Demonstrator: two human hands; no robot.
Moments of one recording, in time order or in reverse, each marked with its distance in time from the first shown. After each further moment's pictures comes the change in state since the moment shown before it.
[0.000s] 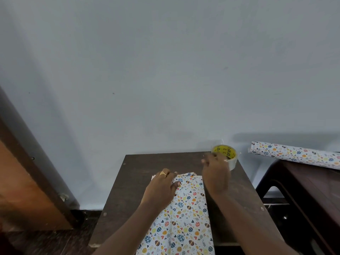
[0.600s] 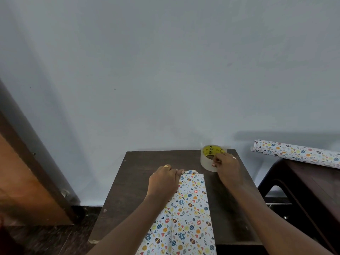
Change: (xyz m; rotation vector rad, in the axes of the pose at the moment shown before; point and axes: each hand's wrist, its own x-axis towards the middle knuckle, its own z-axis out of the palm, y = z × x) left_hand 0.012 0.014 -0.001 0.174 0.121 -0.077; right_hand 0.017 0.043 -0.014 0.018 -0.271 -0.010
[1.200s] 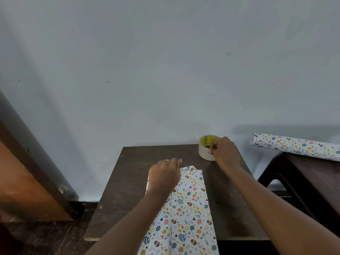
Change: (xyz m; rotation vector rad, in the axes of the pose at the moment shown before) left_hand 0.011 0.005 0.016 0.120 0.291 0.061; right_hand 0.032 -0.012 -0.006 -0.094 -0.042 0.184
